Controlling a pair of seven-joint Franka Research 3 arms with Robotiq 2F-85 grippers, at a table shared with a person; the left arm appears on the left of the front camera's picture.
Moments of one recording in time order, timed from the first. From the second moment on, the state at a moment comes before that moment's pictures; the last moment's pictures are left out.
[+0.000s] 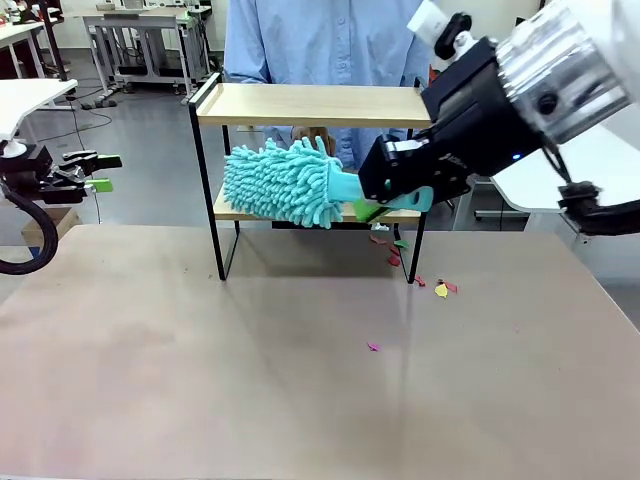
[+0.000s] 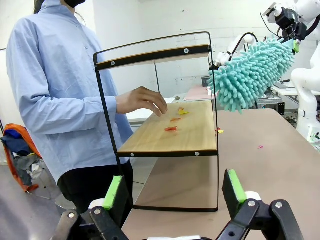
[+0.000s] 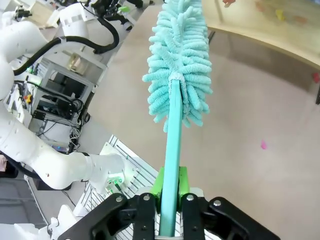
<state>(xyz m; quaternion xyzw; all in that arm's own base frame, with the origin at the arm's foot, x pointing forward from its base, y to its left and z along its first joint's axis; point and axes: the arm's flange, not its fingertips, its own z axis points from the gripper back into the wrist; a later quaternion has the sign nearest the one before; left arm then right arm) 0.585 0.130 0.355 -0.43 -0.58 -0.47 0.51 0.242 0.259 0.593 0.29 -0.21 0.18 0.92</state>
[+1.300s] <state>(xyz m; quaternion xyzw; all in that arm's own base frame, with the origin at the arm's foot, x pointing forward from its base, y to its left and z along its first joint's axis) 0.585 0.130 0.354 -0.43 -0.58 -0.47 0.51 0.329 0.431 0.526 0.26 -0.32 0.00 0.91</state>
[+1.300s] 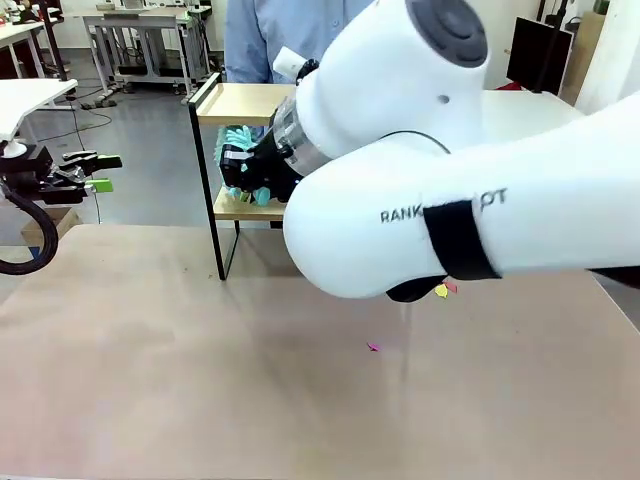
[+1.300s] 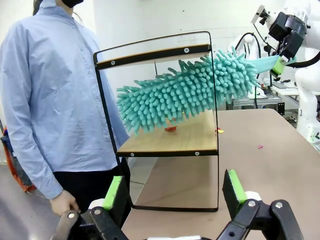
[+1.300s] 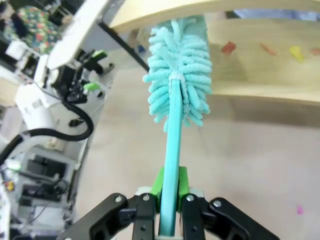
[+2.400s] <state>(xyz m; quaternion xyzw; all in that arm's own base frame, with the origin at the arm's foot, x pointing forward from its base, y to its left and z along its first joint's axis) 0.585 0.130 0.354 -0.43 -0.58 -0.47 0.51 0.367 0.494 0.467 0.19 -0.31 -0.03 0.93</state>
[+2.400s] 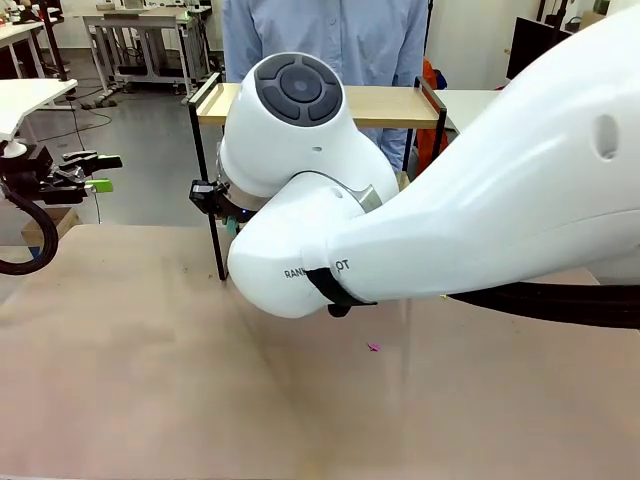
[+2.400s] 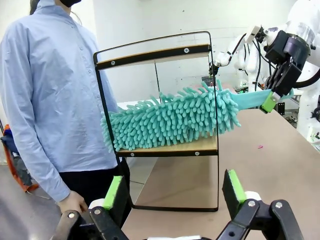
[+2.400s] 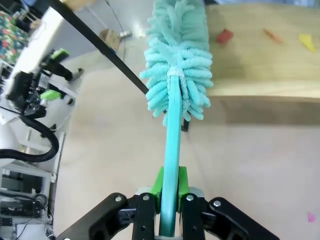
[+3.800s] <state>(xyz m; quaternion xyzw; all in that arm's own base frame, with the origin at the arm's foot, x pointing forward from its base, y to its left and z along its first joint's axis) 0.586 0.130 0.355 -0.43 -0.58 -0.47 0.51 0.421 0.269 0.463 0.15 -0.31 -0.14 0.93</state>
